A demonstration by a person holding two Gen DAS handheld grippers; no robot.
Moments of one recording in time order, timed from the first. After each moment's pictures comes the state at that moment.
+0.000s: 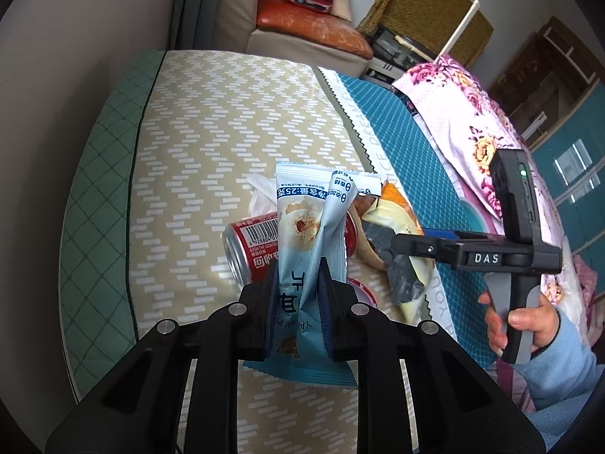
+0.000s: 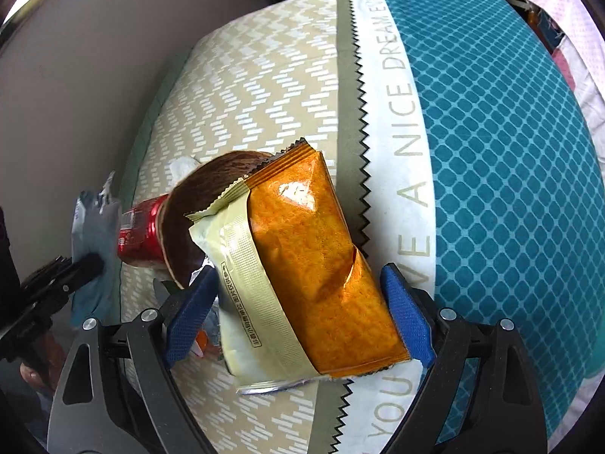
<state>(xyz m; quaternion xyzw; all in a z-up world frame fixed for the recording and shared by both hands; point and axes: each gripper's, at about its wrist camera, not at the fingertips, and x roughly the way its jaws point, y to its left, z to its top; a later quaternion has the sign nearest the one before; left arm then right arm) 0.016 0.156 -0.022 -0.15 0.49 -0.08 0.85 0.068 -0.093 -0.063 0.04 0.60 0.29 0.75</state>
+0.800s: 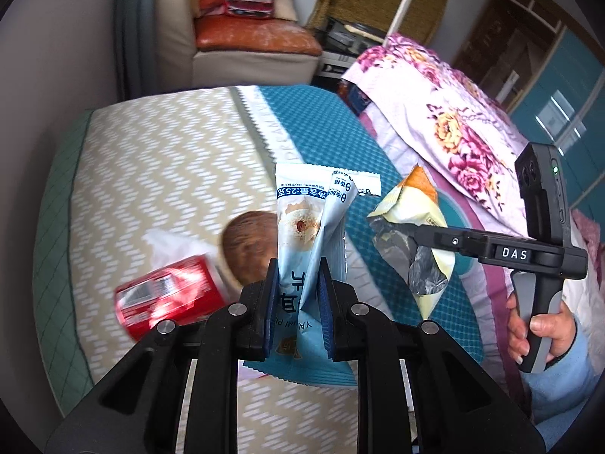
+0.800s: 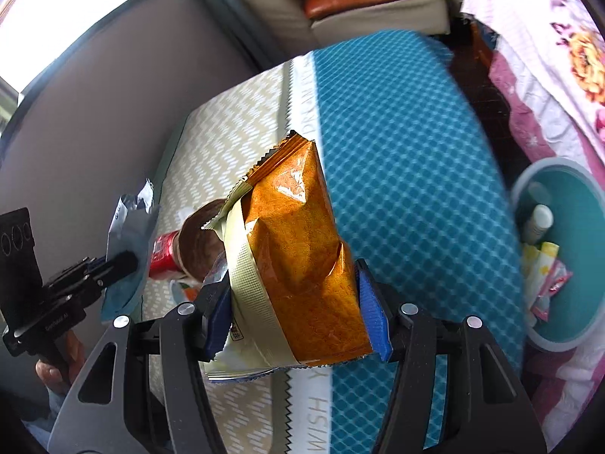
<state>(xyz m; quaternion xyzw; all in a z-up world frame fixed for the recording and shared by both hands) 0.051 0.048 0.016 -0.08 0.48 -0.14 0.86 0.041 -0.228 0.003 0.13 0.54 0.22 0.80</state>
